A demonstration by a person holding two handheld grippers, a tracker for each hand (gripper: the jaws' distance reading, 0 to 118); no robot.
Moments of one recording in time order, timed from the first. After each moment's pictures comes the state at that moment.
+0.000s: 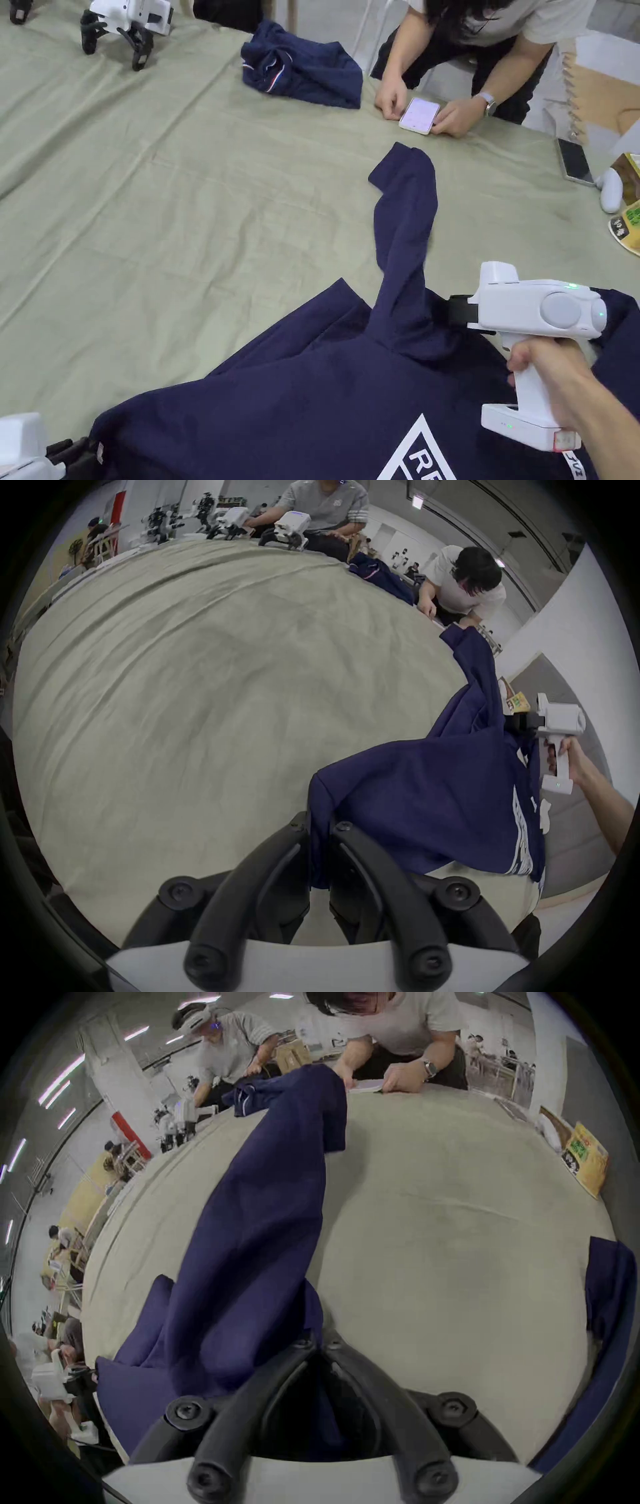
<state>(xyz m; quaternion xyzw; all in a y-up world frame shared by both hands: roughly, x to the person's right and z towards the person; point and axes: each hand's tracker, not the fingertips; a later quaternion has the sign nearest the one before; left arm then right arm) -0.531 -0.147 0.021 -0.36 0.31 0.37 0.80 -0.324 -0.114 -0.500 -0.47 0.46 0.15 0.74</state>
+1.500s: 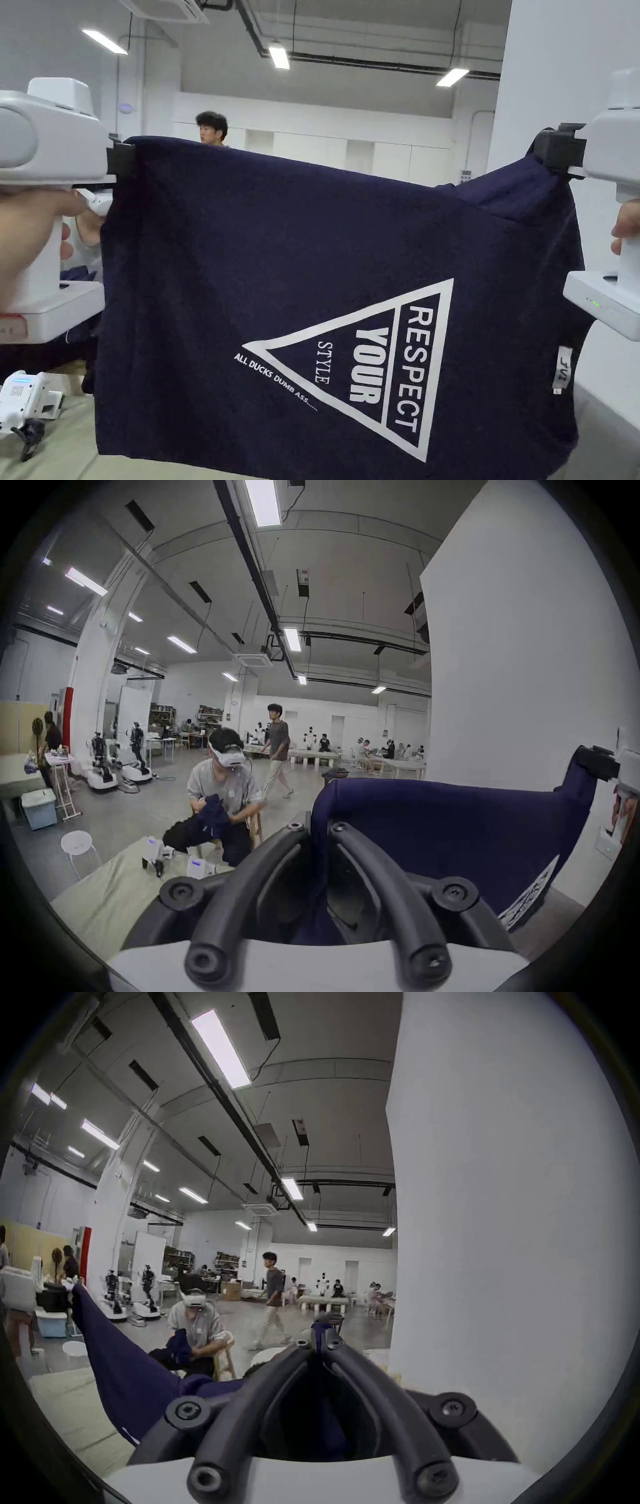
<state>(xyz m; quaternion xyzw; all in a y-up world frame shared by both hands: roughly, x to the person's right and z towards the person) -0.561 0.495 -0.132 0.01 0.27 0.06 0.96 -0.111 0.528 -0.385 0.08 0.31 0.02 0.95</state>
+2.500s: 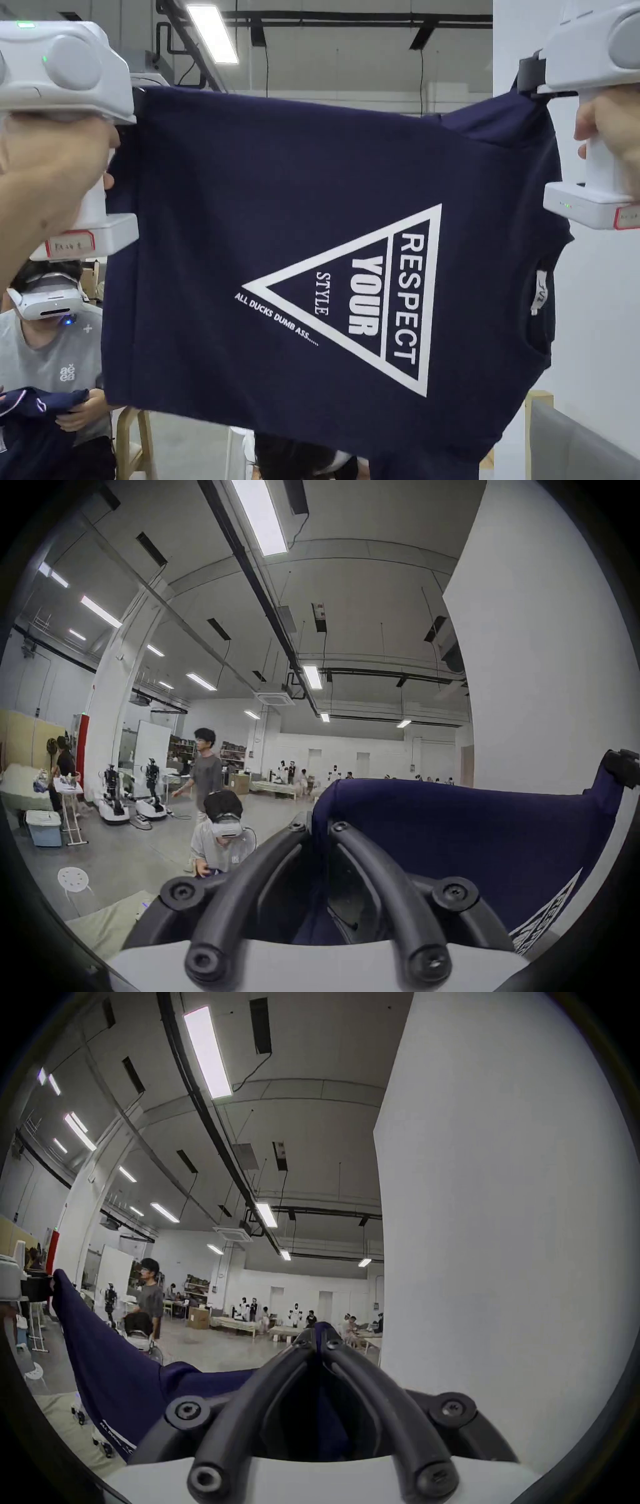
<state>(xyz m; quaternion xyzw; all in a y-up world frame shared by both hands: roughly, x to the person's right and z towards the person) -0.678 0.634 -0.354 0.10 0.33 0.02 0.94 -0.244 0.651 -0.578 0.16 0.24 0.00 0.96</state>
